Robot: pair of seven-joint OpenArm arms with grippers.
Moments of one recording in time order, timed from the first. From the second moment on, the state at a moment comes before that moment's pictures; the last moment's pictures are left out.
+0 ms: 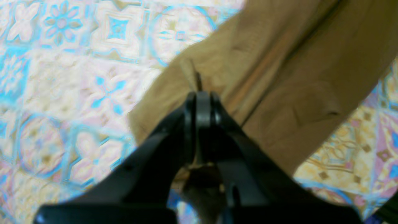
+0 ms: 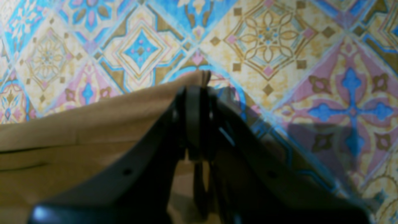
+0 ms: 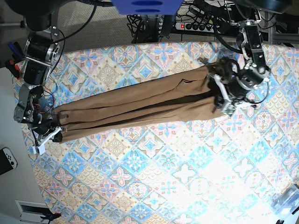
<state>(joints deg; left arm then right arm) 11.2 -14.3 -17.5 109.5 -15.3 -41.2 51.3 25.4 24.1 17.6 45.0 17.9 34.5 -35.5</state>
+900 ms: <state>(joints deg) 15.6 -16.5 -17.7 110.7 -19.0 -41.2 57.1 15.1 24.0 17.6 63.7 17.8 34.9 -40.3</state>
